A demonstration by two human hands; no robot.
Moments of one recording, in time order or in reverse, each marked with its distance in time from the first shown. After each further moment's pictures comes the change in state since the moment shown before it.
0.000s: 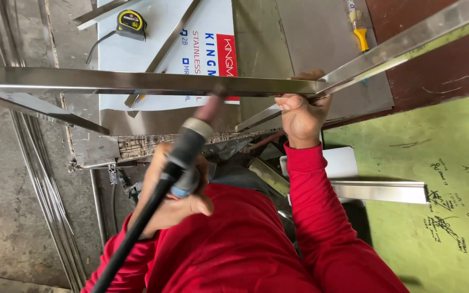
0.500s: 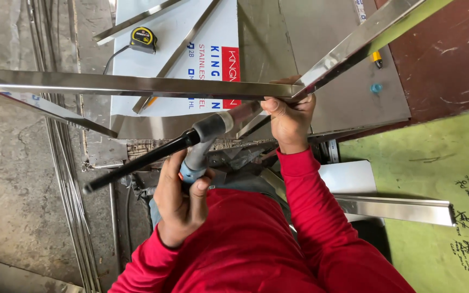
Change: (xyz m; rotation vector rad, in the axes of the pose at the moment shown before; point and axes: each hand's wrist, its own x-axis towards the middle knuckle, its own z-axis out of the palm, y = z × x) left_hand -0.013 -0.020 0.060 0.698 0.369 0.280; right_hand 0.006 0.004 0.023 -0.074 0.025 0.037
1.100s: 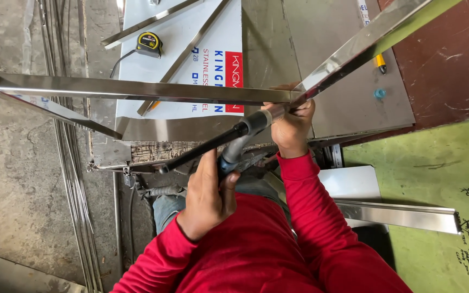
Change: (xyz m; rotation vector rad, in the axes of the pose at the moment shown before) left_hand 0.004 -0.005 0.035 0.211 -0.159 0.189; right_hand -0.007 0.009 -0.006 -0.023 0.073 0.030
